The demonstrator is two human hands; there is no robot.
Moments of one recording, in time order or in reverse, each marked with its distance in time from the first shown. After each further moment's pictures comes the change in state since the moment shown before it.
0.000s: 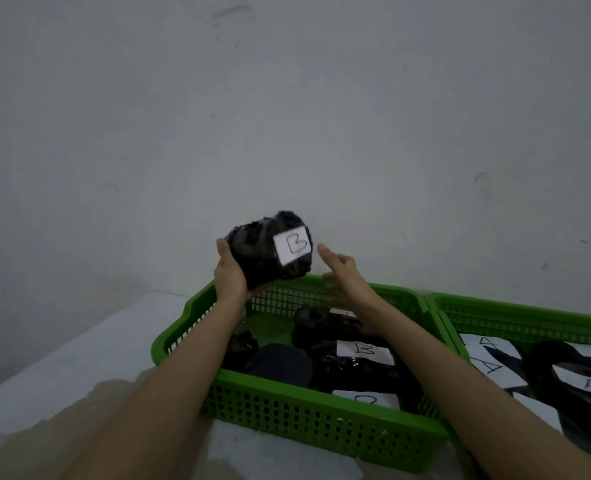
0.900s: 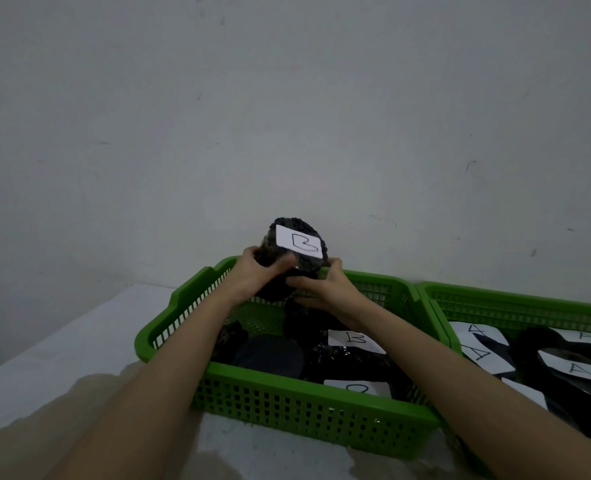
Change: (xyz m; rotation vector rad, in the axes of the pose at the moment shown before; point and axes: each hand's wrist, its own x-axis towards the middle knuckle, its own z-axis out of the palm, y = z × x) left_hand -0.004 -0.010 0.001 0.743 -0.414 0.168; right_hand 0.003 0.020 0.007 0.200 -0.096 -0.019
